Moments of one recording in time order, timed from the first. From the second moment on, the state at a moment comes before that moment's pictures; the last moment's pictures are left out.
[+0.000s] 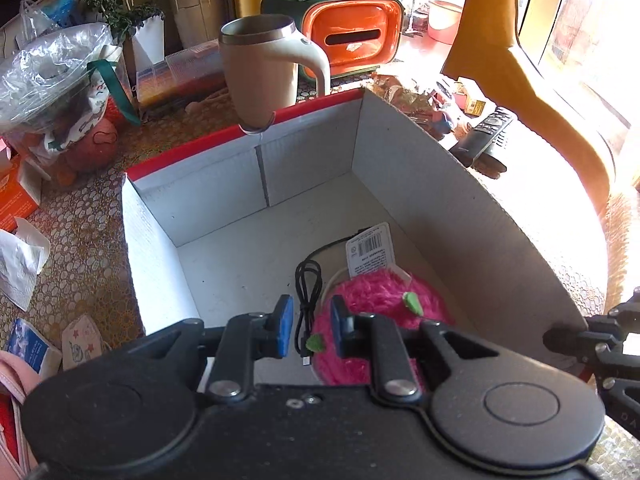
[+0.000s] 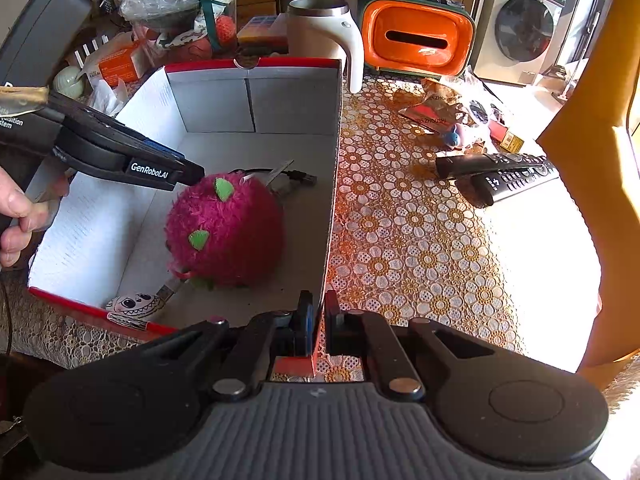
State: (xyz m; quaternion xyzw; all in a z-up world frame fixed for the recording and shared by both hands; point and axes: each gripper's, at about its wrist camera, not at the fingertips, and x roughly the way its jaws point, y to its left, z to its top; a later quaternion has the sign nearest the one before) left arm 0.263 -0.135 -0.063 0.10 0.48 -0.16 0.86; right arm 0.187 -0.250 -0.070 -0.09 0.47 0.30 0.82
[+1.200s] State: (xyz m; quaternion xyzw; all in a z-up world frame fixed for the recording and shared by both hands) left arm 0.137 0.053 0.010 0.01 0.35 -0.04 0.94; right arm 0.177 -0.240 -0.068 -0.12 0.47 0.28 0.83
